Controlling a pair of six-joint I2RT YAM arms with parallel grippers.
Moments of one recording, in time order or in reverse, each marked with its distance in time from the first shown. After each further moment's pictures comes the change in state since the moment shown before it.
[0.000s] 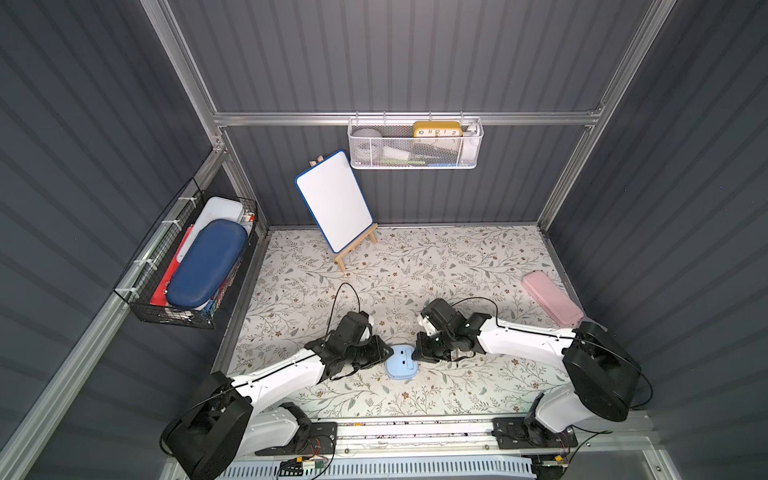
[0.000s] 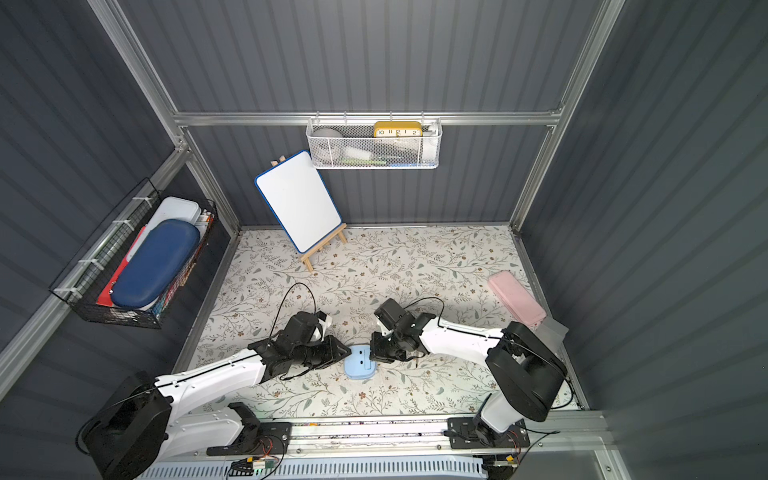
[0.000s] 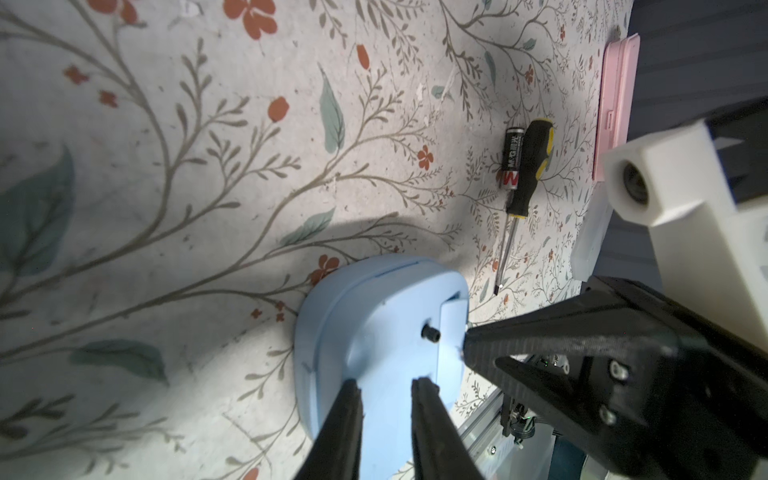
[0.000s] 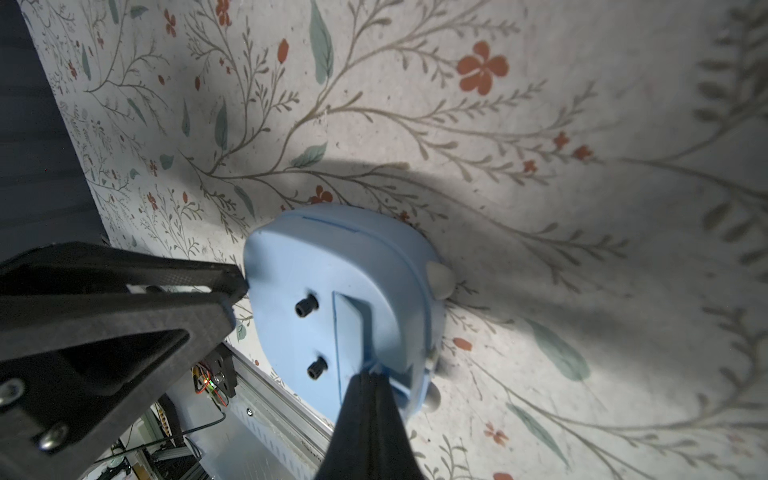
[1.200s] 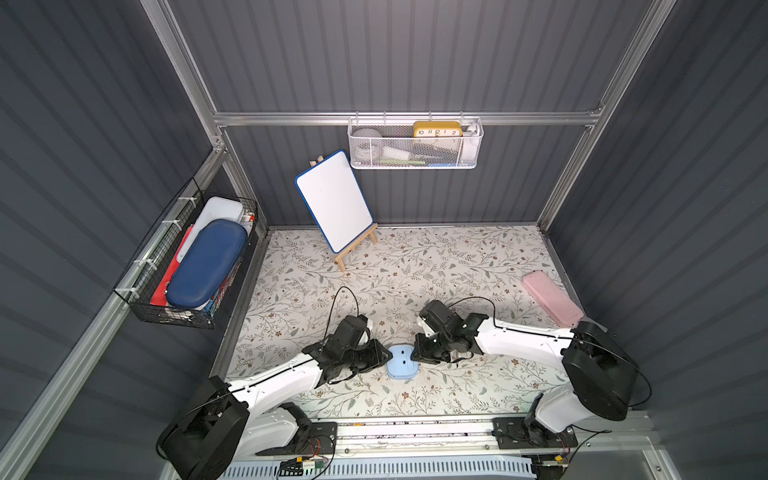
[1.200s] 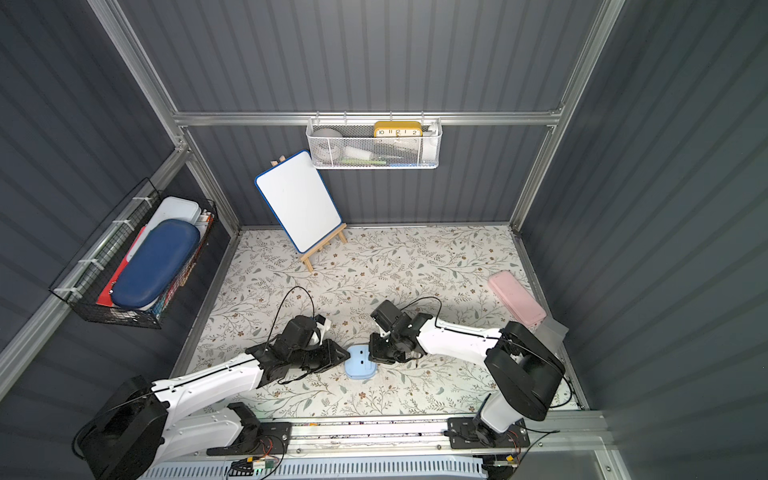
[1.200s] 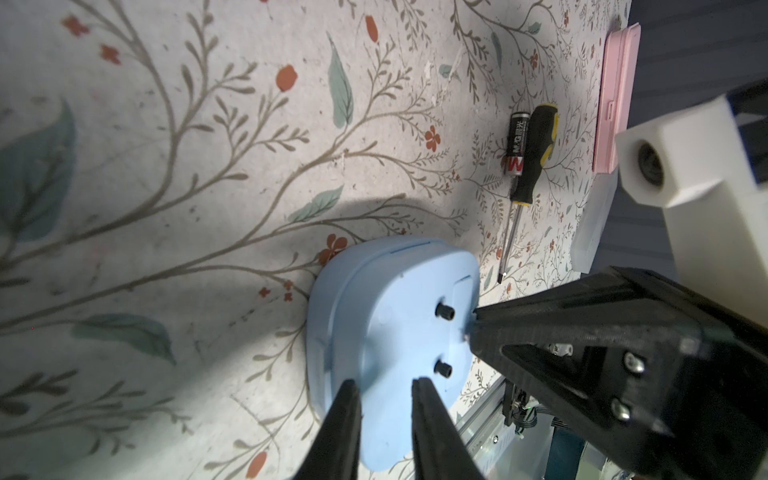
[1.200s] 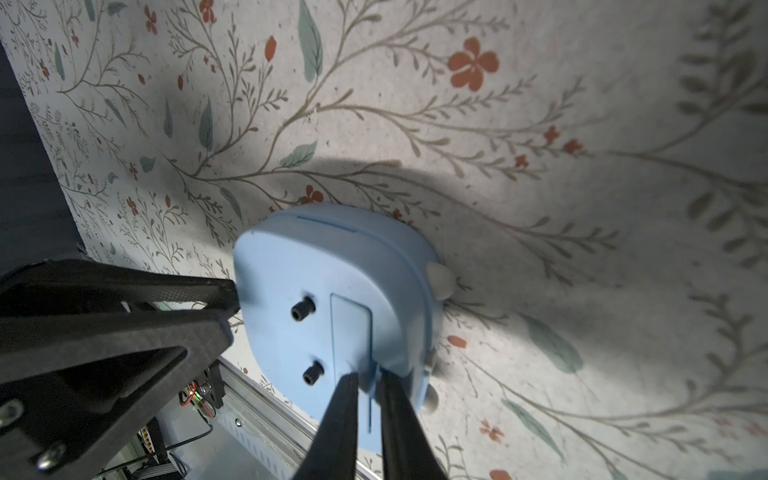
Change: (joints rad) left arm -0.006 -0.022 -0.034 0.016 0.013 -0.007; right arm 0.033 0.010 0.025 -0.034 0.050 0.009
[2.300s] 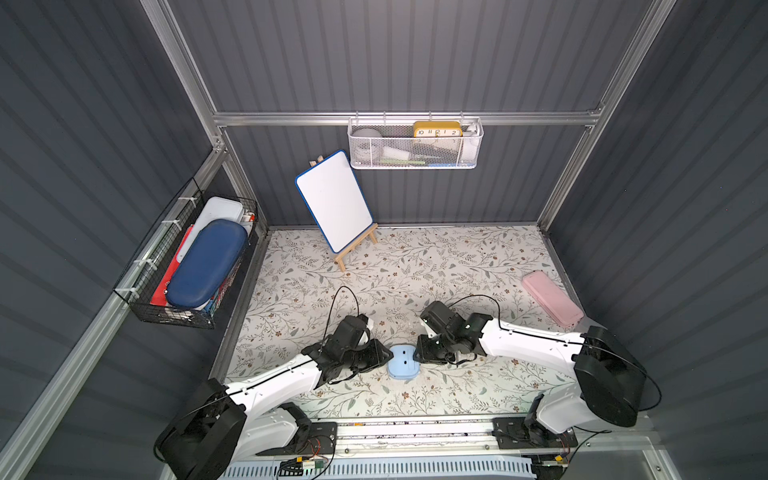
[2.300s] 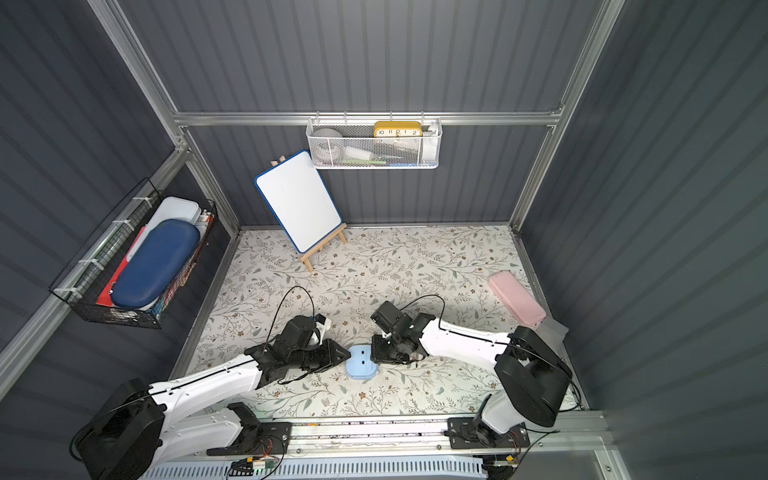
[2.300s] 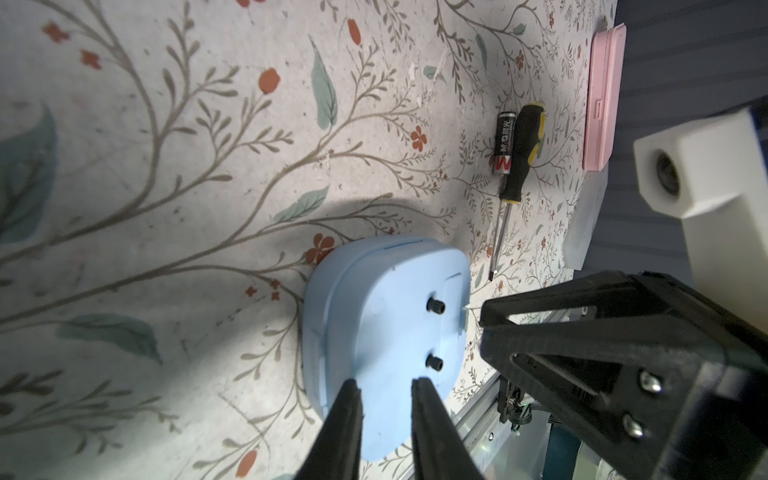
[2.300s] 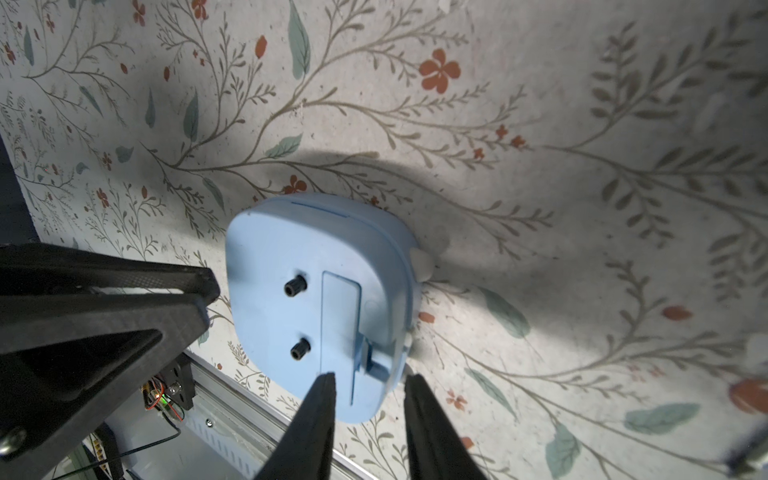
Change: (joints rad) left arm -0.003 -0.017 0.000 0.004 0.000 0.000; right arm 0.019 -0.038 0.017 -0.087 0.078 -0.048
